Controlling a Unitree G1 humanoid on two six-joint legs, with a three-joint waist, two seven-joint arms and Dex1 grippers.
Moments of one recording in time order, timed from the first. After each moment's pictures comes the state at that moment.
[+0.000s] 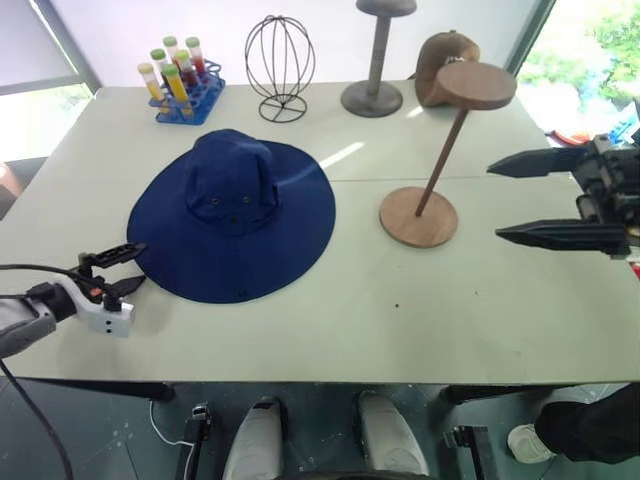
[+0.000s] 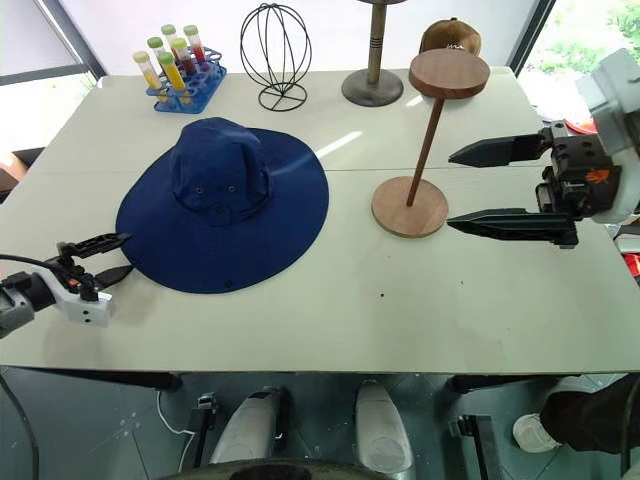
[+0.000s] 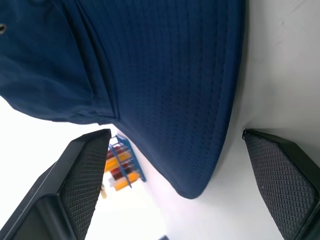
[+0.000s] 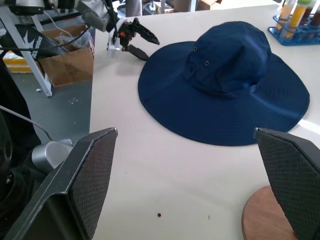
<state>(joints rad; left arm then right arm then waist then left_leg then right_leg) -0.48 1.17 -0.32 0.90 1.26 -0.97 0.58 -0.58 -1.19 -0.34 -0.17 0.81 0.80 1.42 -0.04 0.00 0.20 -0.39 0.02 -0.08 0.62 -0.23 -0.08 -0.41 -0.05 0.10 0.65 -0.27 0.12</state>
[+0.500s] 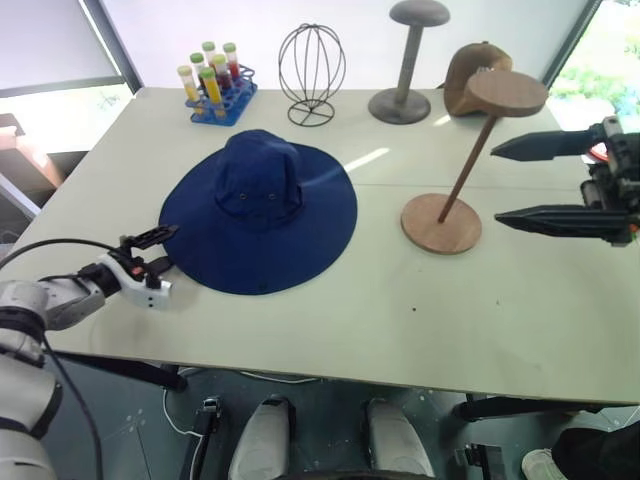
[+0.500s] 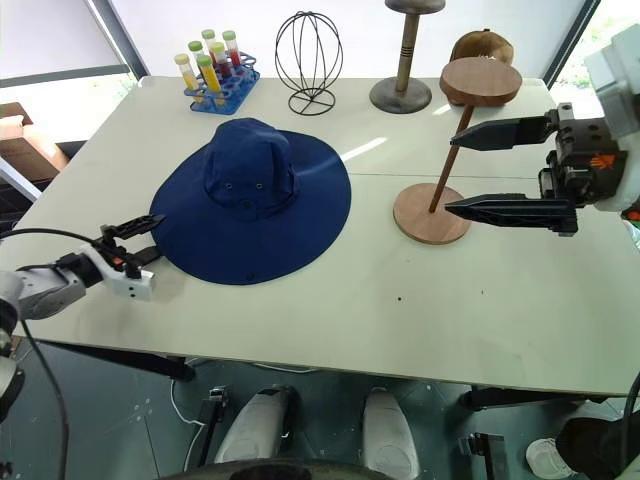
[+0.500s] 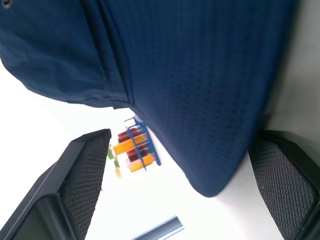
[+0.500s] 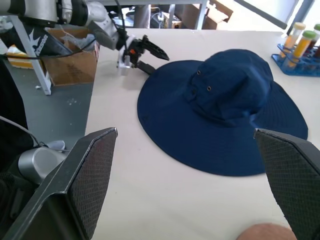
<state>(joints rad) -0.79 0.94 -0.57 1.17 1.25 -0.85 0.68 -0.63 -1.19 -0.32 -0.17 0.81 0.80 1.38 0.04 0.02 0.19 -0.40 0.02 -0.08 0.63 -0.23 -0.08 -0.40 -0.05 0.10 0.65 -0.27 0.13</state>
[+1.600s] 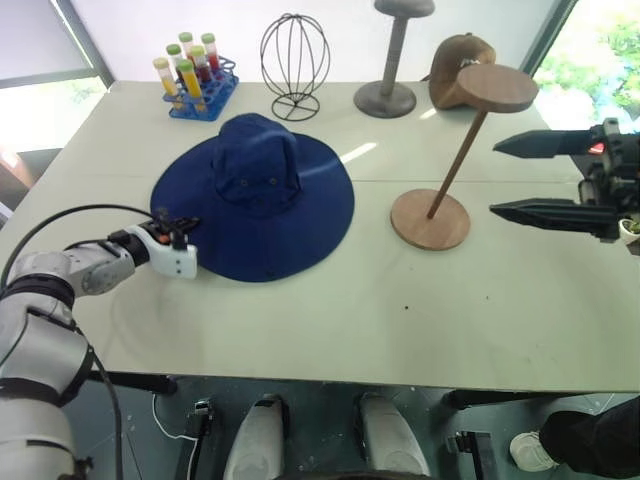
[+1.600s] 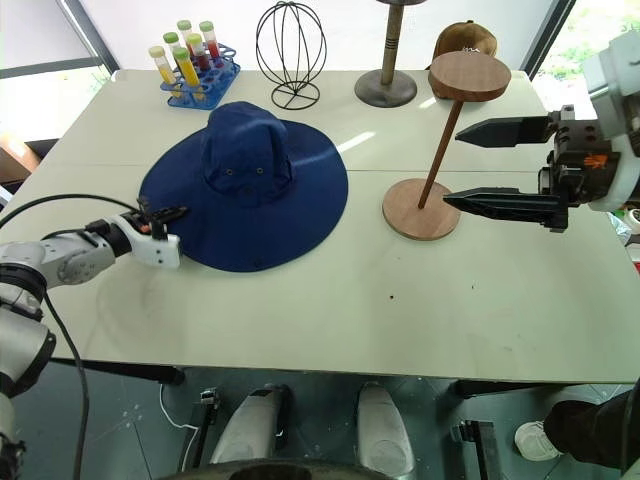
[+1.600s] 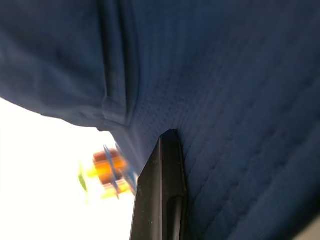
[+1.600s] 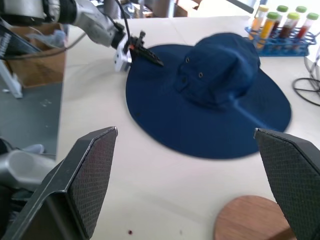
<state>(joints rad) -0.93 0.85 -0.43 1.30 0.70 -0.95 0.01 -0.57 -1.19 -0.34 -0.17 0.80 0.75 1.30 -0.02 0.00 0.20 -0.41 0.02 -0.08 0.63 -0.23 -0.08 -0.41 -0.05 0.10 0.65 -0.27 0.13</state>
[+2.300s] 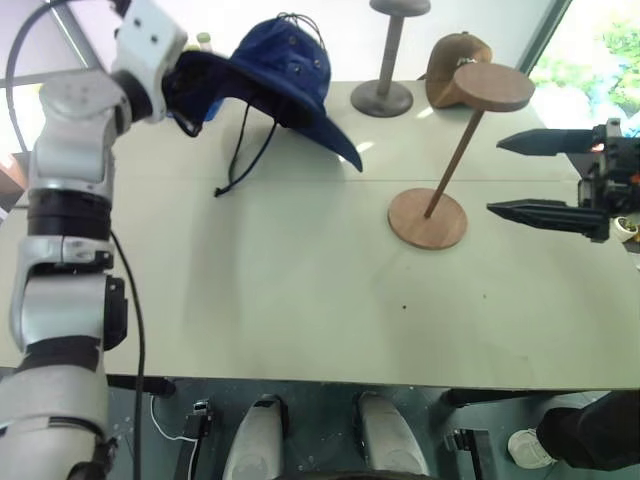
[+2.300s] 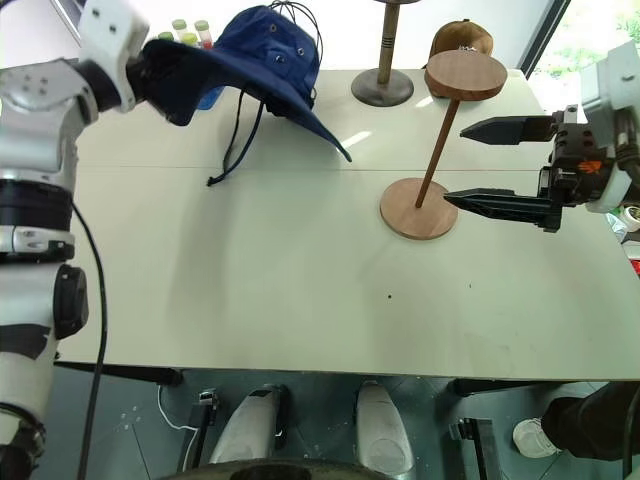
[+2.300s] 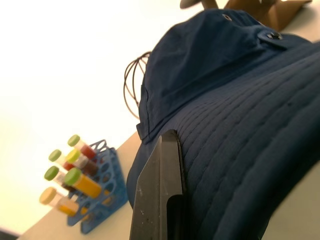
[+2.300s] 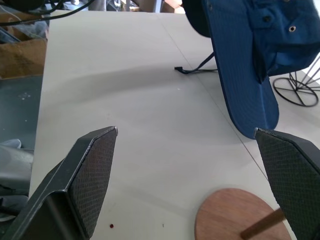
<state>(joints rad) -1.23 0.64 -0.01 0.57 -0.05 0.34 -0.72 -0.54 -1.18 -0.34 -0.17 0.78 0.66 1.25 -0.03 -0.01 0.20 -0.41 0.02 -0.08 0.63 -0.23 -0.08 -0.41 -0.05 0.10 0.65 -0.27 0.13</state>
